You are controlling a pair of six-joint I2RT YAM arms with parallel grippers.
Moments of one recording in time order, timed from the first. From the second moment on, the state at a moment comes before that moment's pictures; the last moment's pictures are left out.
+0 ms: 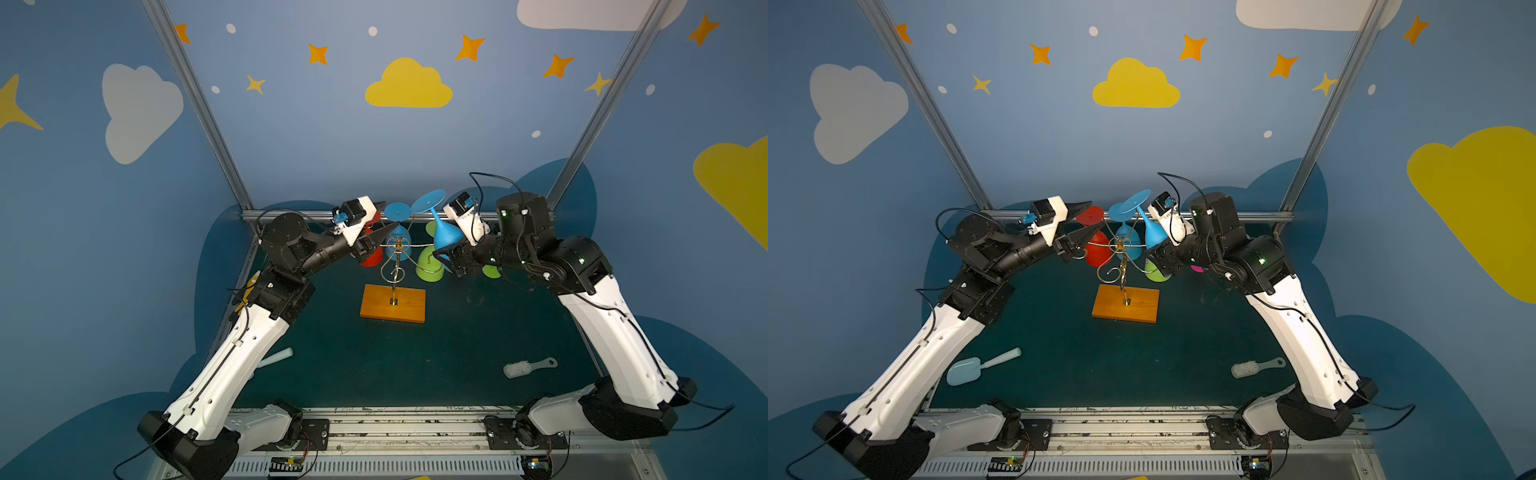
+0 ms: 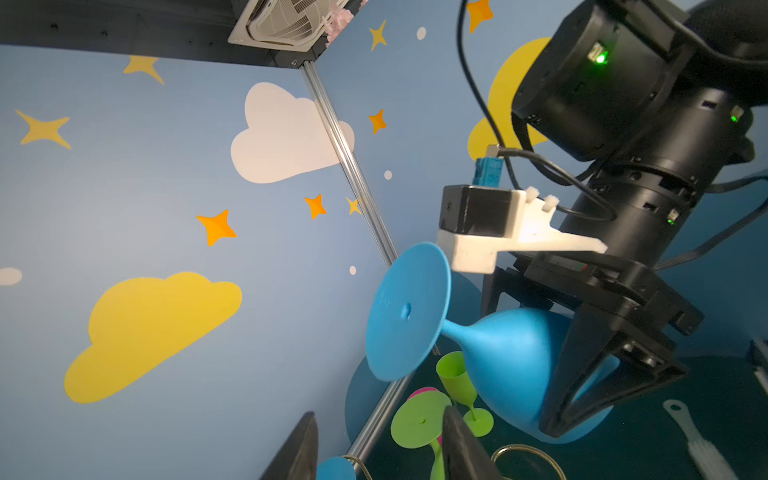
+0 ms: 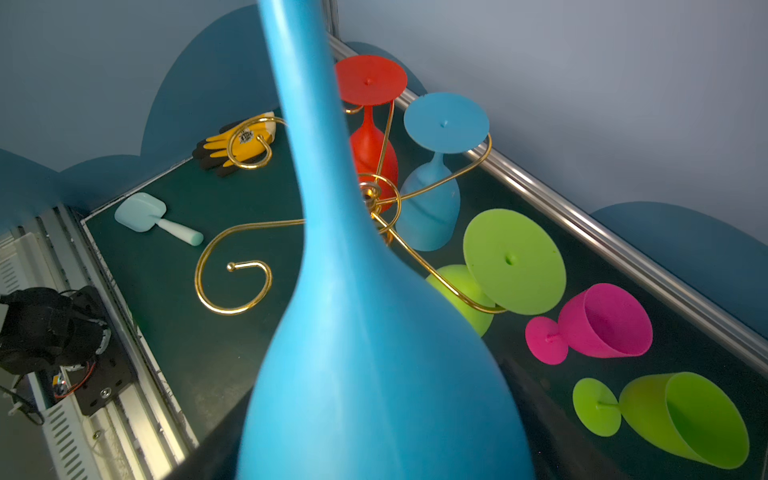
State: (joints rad) left arm -0.48 1.21 1.37 0.05 0.52 0.37; right arm 0.70 1.45 1.98 -1.13 -0.10 -0.12
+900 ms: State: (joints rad) left arm -0.53 1.25 1.37 0.07 0.47 0.51; right arm 0.80 1.51 2.03 -1.15 -0.07 -0.11
